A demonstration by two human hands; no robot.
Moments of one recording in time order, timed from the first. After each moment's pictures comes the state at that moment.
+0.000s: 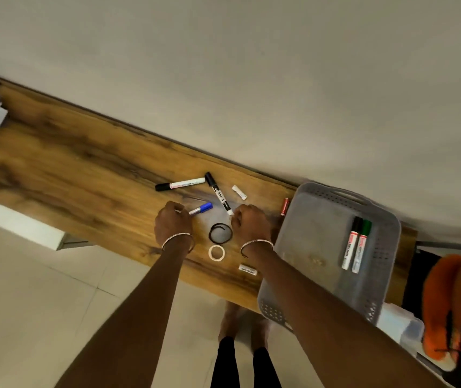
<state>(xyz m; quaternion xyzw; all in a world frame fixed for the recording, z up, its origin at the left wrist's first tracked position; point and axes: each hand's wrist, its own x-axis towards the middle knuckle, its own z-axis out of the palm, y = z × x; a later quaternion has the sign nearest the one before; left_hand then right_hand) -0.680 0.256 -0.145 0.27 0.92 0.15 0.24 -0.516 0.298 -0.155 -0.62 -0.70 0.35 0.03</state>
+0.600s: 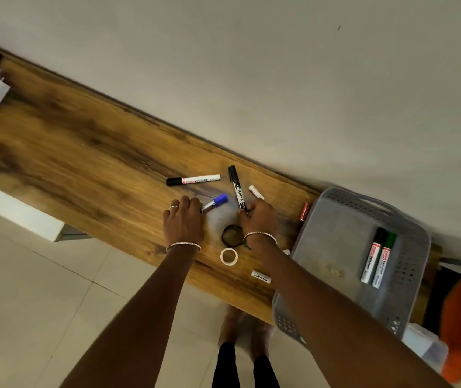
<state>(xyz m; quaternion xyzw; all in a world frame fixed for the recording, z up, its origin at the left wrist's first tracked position) -0.704 0.241 -0.184 0.53 0.84 -0.03 0.10 -0.555 0.309 -0.190 -0.71 -0.60 0.37 0.08</state>
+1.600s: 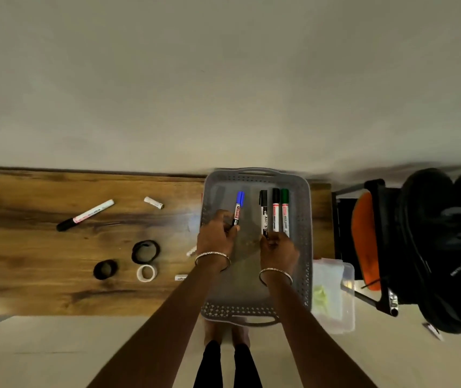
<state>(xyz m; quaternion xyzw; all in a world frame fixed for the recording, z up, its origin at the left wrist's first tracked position) -0.451 0.278 -0.148 0.53 0.71 0.15 0.44 -0.323 0.236 -0.151 -0.88 -0.30 0.31 0.20</state>
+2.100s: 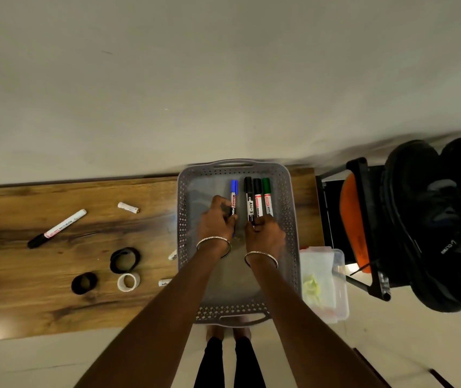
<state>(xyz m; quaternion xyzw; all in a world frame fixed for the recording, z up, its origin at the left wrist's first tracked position) -0.404 0.297 -0.176 0.54 0.70 0.13 0.45 -0.311 0.257 -0.161 -0.89 -0.30 0.30 0.14</state>
